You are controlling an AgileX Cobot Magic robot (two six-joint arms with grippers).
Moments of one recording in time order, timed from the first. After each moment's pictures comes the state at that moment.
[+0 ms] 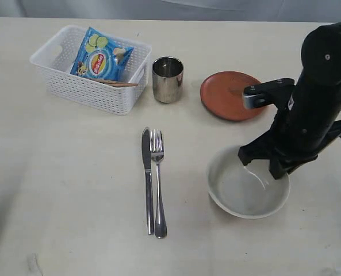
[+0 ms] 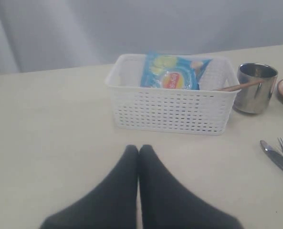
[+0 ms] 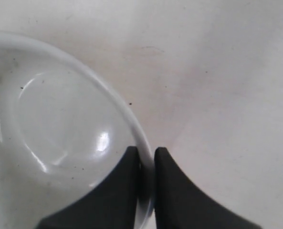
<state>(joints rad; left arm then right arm) -0.22 0.00 0.00 0.00 0.32 0.02 0.42 1.63 -0.84 0.00 0.92 0.06</state>
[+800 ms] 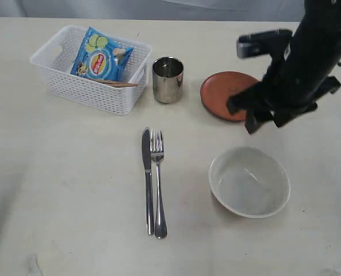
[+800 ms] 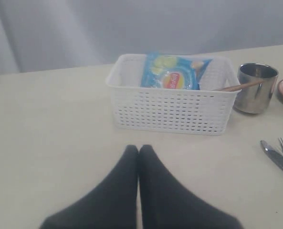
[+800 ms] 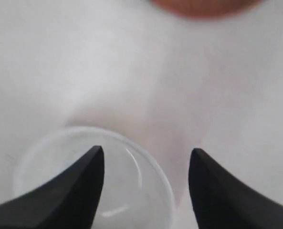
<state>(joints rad) -0.22 0.00 0.00 0.00 0.32 0.02 0.42 1.61 -1.06 0.03 0.99 0.05</state>
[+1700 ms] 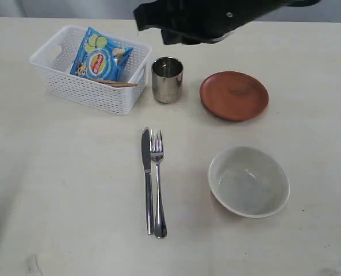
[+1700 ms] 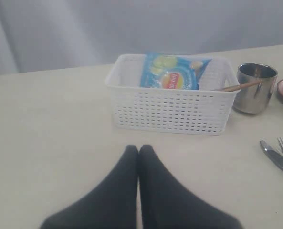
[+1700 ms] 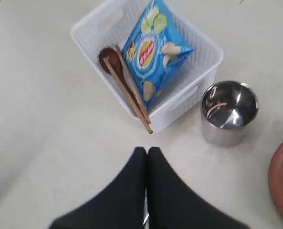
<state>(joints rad) -0.22 0.00 0.00 0.00 0.32 0.02 0.66 1.47 -1.18 0.25 0.55 0.00</state>
